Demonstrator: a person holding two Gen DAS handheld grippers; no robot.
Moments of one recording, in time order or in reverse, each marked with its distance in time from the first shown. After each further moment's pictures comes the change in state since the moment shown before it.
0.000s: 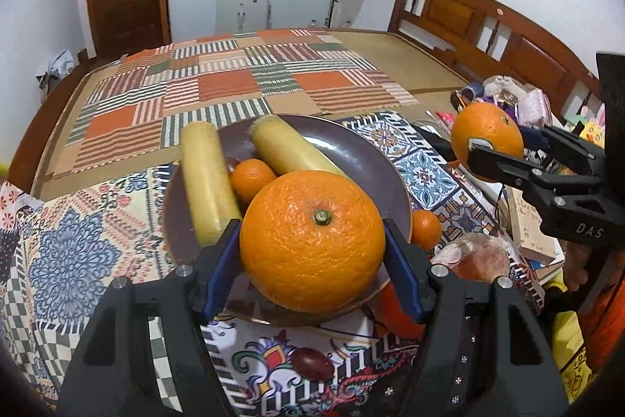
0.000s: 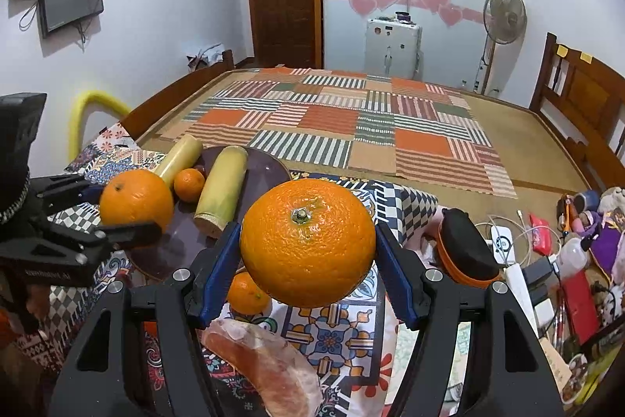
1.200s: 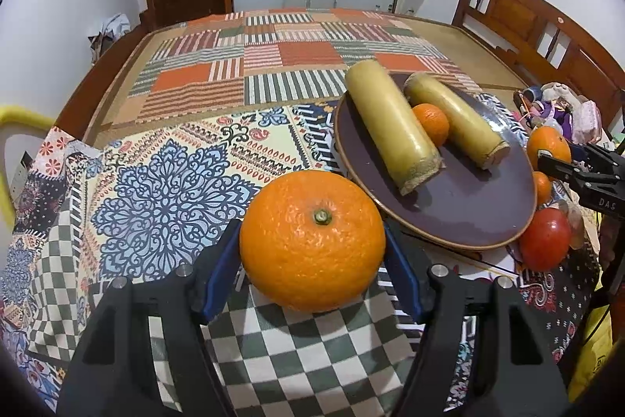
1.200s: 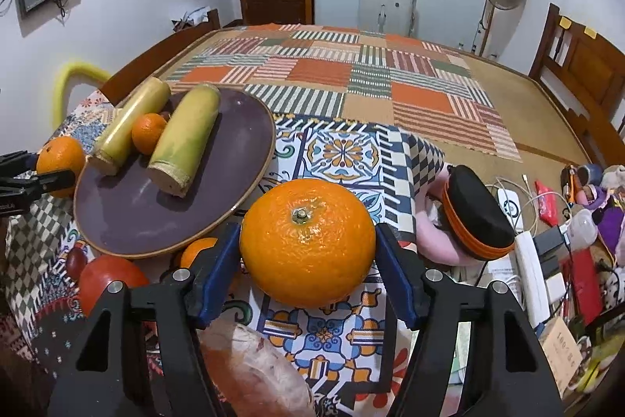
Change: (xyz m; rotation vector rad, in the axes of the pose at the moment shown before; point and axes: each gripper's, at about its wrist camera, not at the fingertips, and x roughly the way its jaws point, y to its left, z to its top) left arm -0.022 0.101 -0.050 -0.121 0.052 0.169; right arm 0.033 -0.002 -0.017 0.021 0.138 -0.033
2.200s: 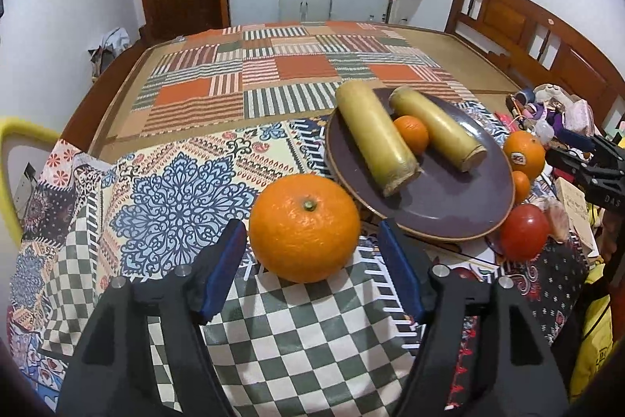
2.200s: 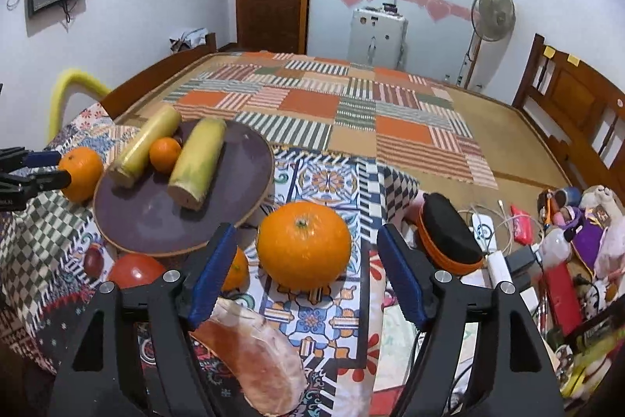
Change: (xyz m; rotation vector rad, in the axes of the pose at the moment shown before) left arm -0.022 -0.003 -0.002 0.019 -0.028 -0.001; right arm -0.022 0.000 -0.002 -0.033 -0.073 -0.054
